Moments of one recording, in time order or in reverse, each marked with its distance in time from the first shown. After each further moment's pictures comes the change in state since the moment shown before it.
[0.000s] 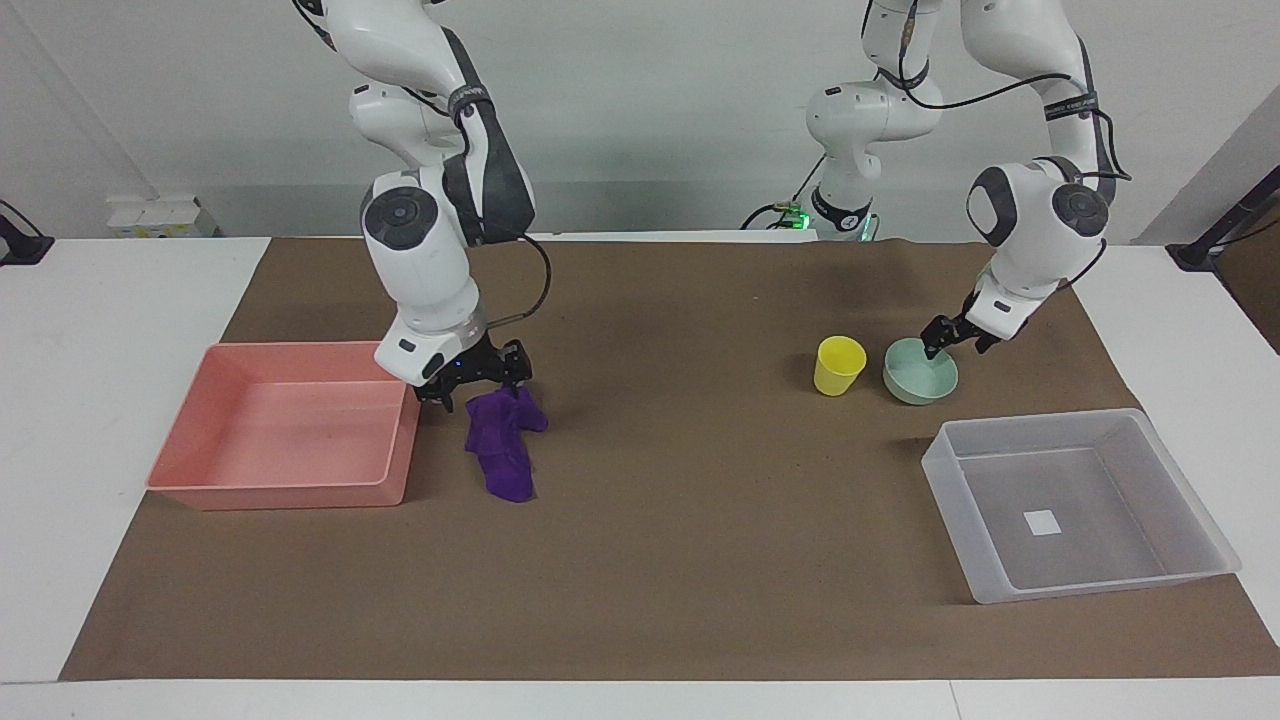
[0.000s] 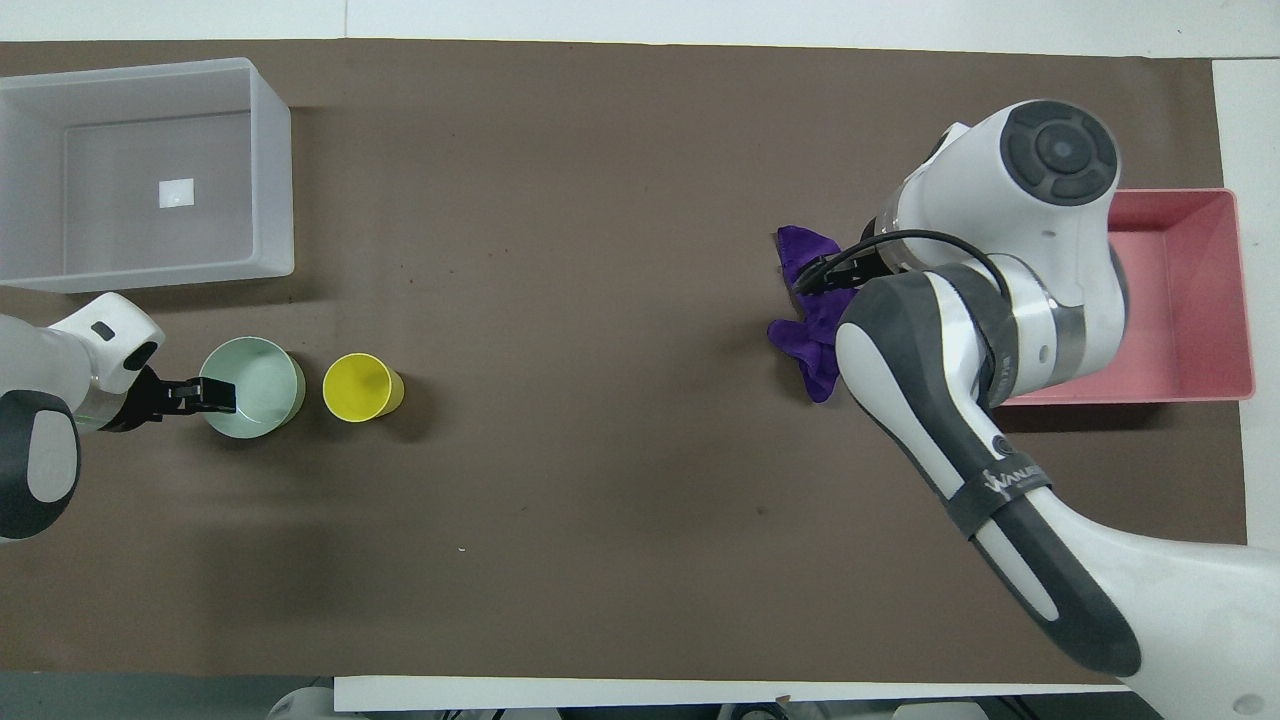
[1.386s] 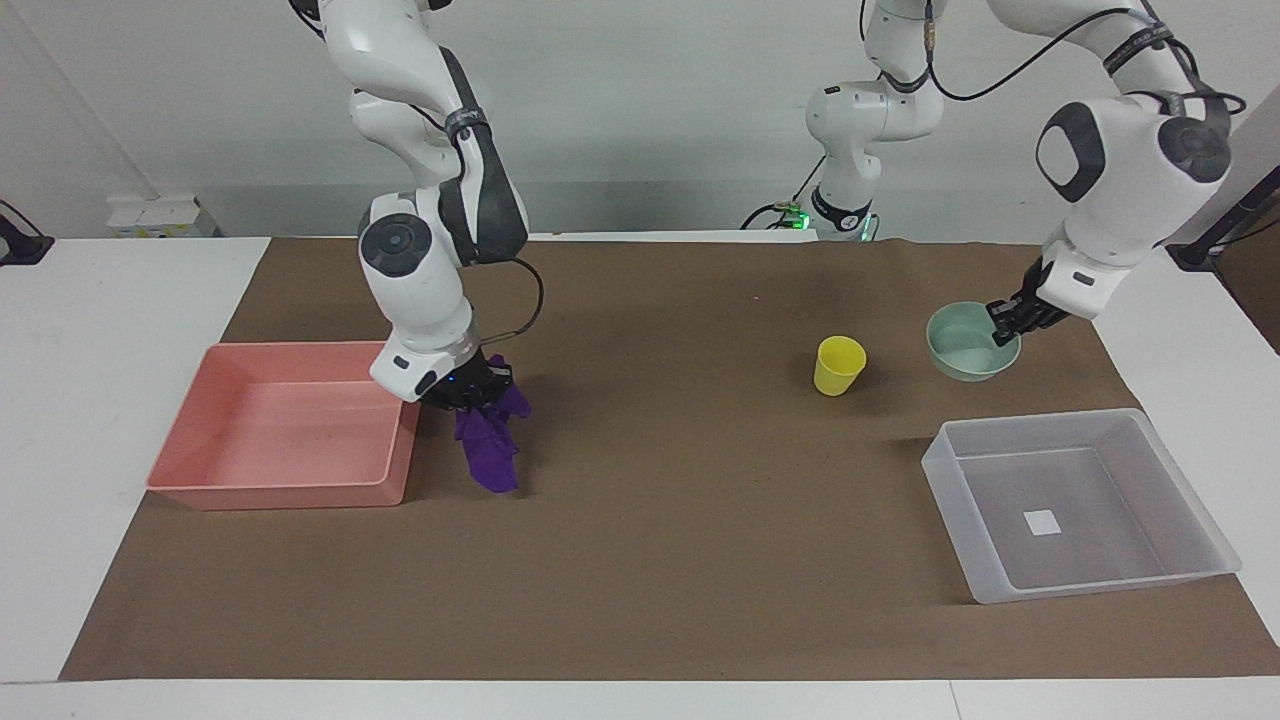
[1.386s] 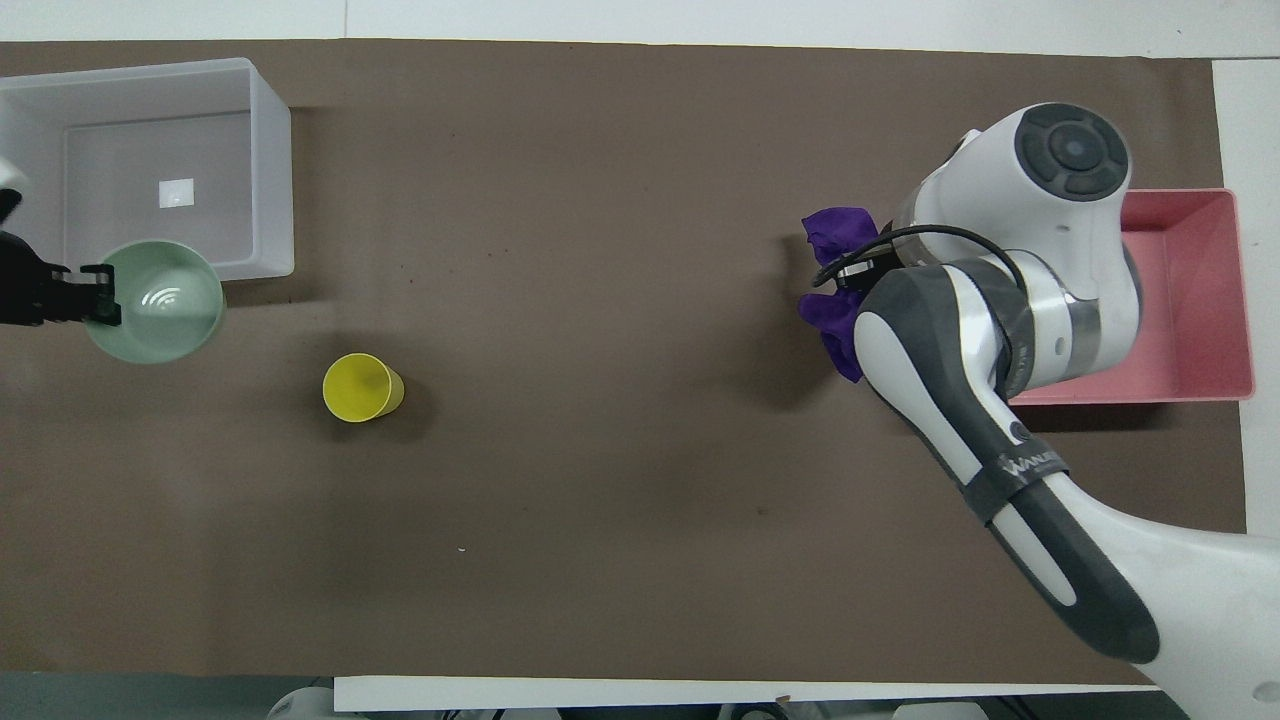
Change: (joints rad) left arm -0.032 0.109 -0.001 0.634 -0.010 -0.479 -0.053; right arm -0.044 -0.032 -0.017 0.041 0.000 -0.096 0.009
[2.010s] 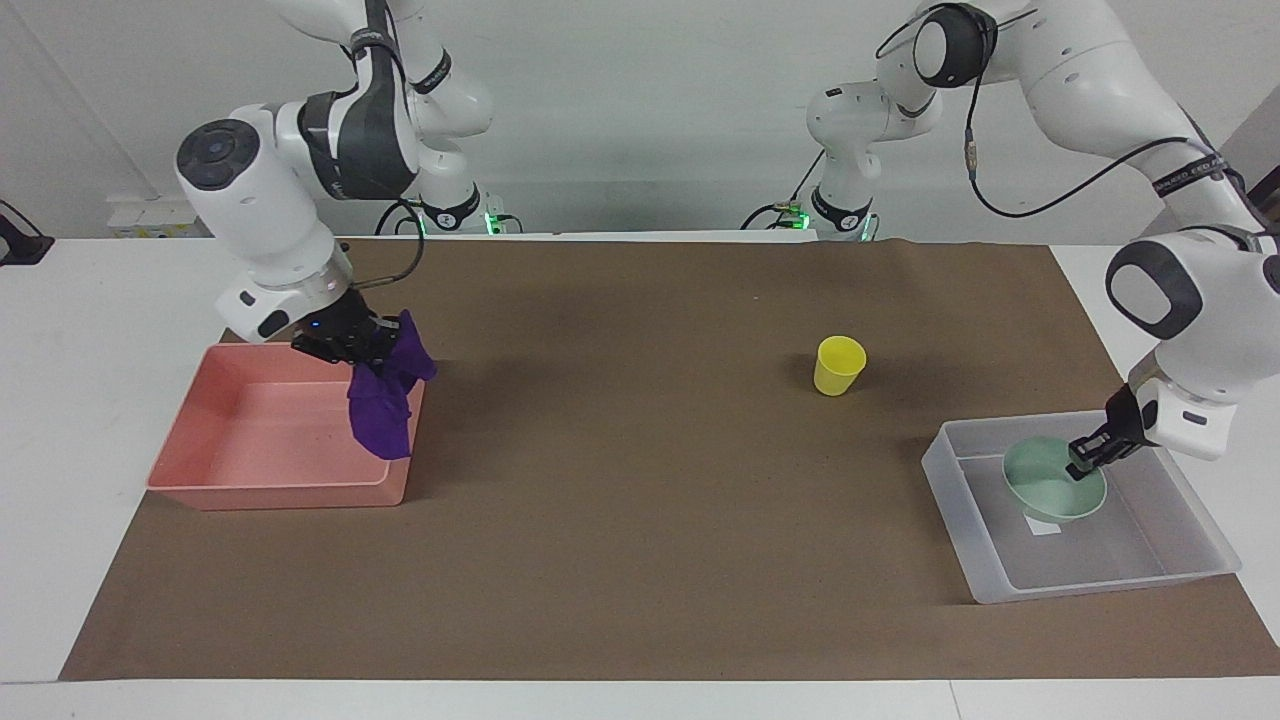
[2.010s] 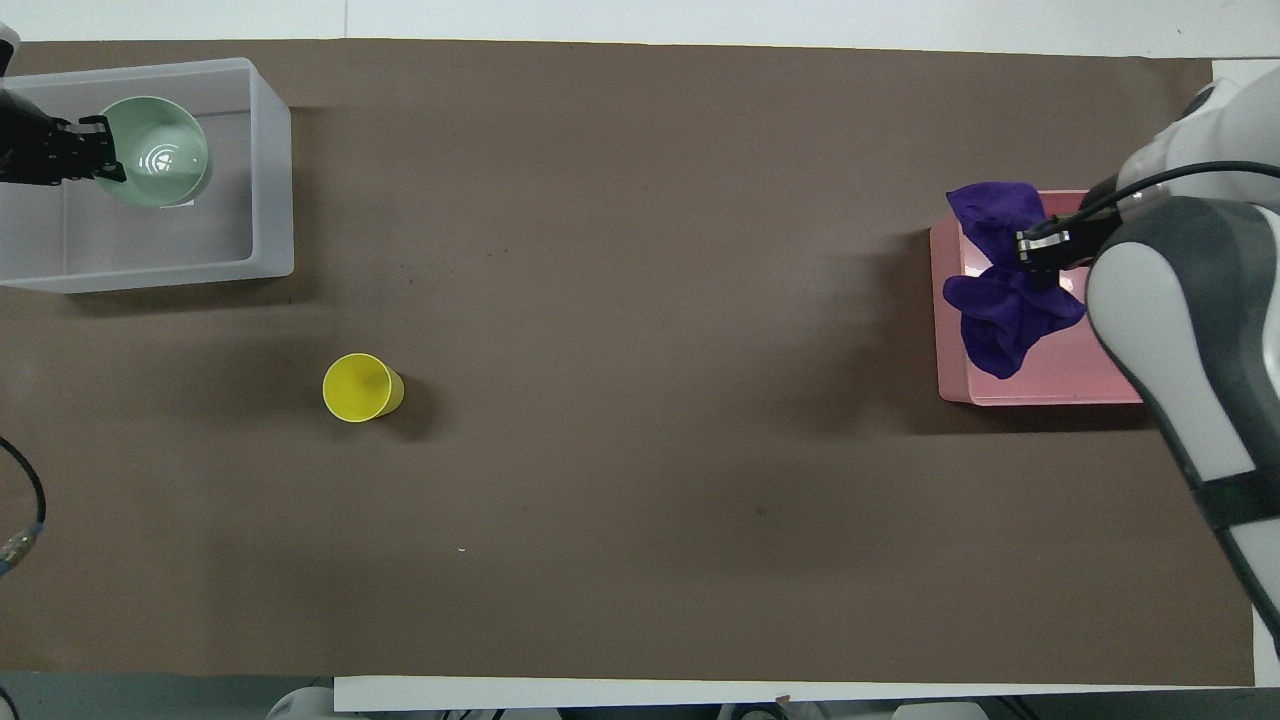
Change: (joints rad) left arm 0.085 0.503 0.019 0.386 -0.089 0.215 -0.002; right arm -0.220 -0.094 -0.006 0.082 -0.006 -0.201 -0.156
